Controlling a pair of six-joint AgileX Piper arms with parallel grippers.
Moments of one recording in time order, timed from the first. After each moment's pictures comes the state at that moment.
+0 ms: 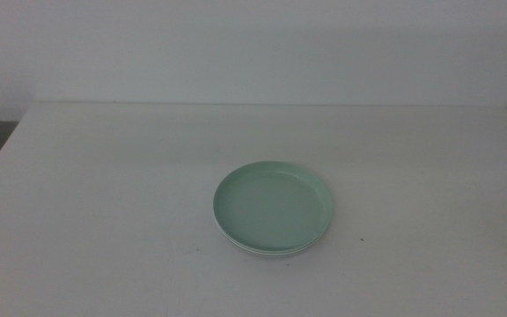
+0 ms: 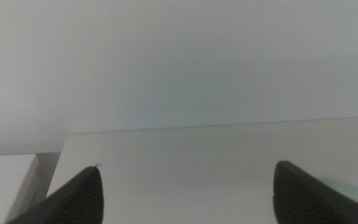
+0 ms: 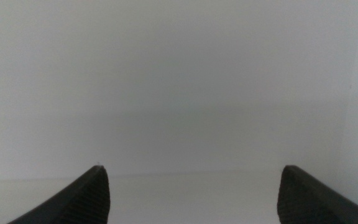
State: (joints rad) left arm -0.07 0.61 -0.83 -0.10 0.58 0.06; right arm 0.00 0.18 -0.41 0.02 0.30 0.04
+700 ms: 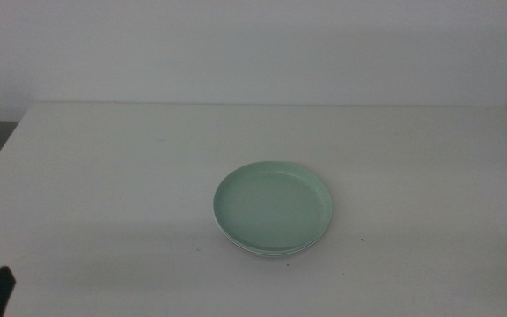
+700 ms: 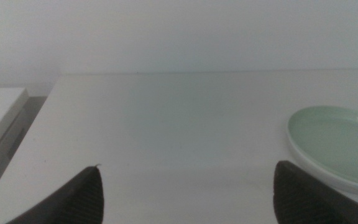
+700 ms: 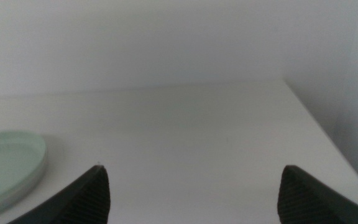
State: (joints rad) left arm -0.07 0.04 -0.21 -0.13 0.49 0.06; right arm -0.01 0.00 -0.05 0.03 0.29 0.04
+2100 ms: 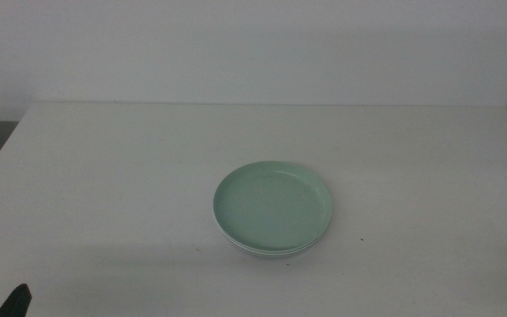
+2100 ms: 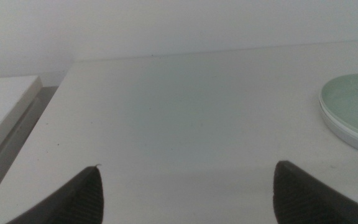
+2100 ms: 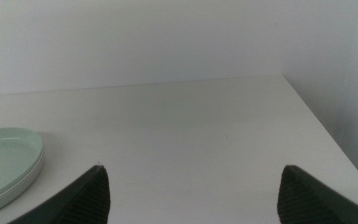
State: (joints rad) left arm -0.07 0.00 0.00 -0.05 0.31 0.06; right arm -0.01 0.00 0.00 0.03 0.24 0.04
